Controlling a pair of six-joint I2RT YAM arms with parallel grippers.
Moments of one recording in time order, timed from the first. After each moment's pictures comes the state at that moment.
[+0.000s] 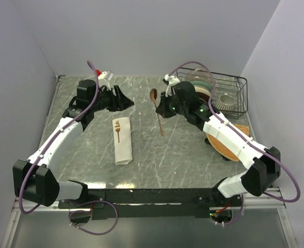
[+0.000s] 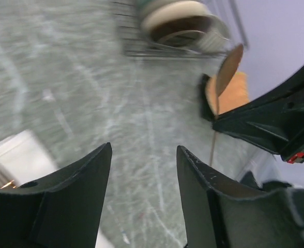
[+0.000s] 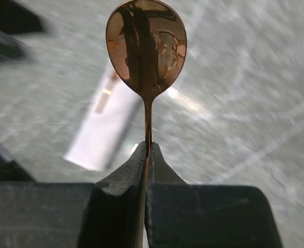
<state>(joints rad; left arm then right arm) -0.26 1.31 1.12 -0.19 0.52 -0.47 0.61 1.42 1.29 -0.43 -0.13 0.29</state>
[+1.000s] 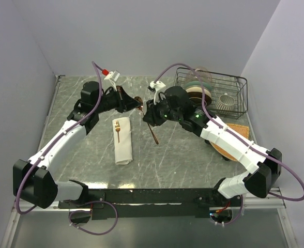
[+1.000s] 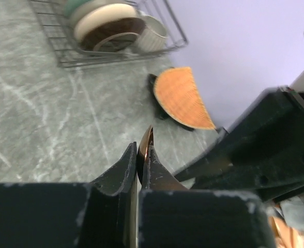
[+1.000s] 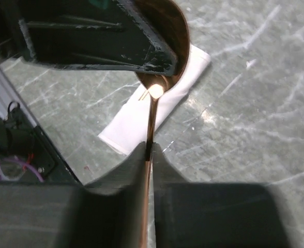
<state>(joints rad) -0.39 1.29 1.08 0.00 0.60 -0.58 0.79 1.39 1.34 -0.45 -0.16 0.22</state>
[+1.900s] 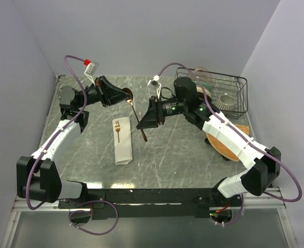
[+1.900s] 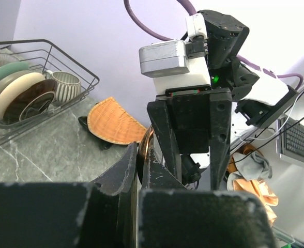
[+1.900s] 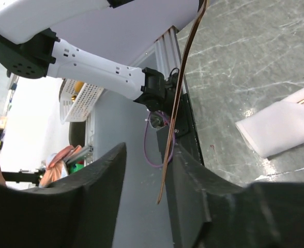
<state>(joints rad) -0.17 1.33 0.99 0.88 1.13 -1.04 0.65 1.42 1.37 -0.31 -0.95 0.48</state>
